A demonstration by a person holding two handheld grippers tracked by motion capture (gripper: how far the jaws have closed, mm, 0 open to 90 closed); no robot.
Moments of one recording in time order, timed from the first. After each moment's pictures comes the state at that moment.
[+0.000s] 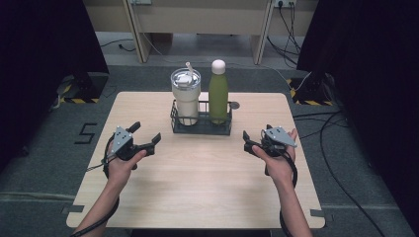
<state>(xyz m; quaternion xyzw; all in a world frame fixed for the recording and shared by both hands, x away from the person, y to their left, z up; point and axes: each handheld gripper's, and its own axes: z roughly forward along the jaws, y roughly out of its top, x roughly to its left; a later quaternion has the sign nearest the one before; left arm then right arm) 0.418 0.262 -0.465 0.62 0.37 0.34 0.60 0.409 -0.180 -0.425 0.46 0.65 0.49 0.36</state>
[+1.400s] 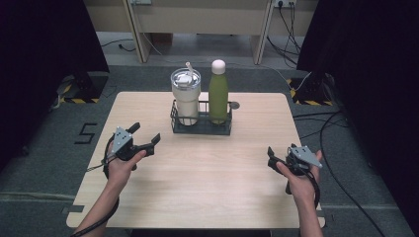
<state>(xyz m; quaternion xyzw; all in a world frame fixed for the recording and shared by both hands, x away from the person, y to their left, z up) 0.419 0.263 -0.469 0.63 0.37 0.35 0.59 0.375 -0.249 -0.465 0.53 0.62 0.45 0.37</state>
